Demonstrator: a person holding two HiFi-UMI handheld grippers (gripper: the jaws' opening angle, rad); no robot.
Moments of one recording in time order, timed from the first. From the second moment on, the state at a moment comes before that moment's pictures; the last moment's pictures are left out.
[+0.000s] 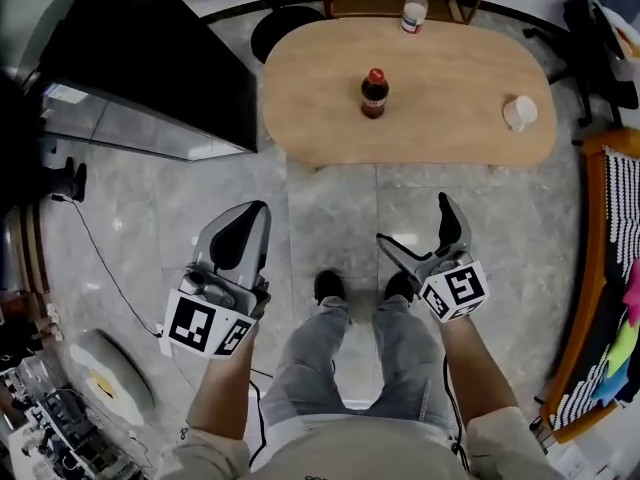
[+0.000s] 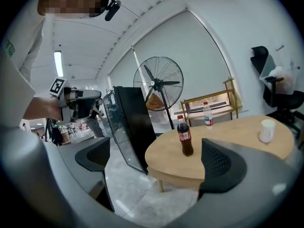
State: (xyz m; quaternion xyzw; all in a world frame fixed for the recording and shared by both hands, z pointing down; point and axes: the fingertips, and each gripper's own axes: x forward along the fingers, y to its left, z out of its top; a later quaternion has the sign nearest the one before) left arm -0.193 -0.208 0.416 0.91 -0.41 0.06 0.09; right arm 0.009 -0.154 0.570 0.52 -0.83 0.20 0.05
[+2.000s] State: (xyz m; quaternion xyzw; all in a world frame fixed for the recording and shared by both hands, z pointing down) left arm -0.195 -0.274 0.721 0.90 -0.43 0.08 0.03; right arm 0.017 -0.306 0.937 0.32 -0.70 0.40 -0.49
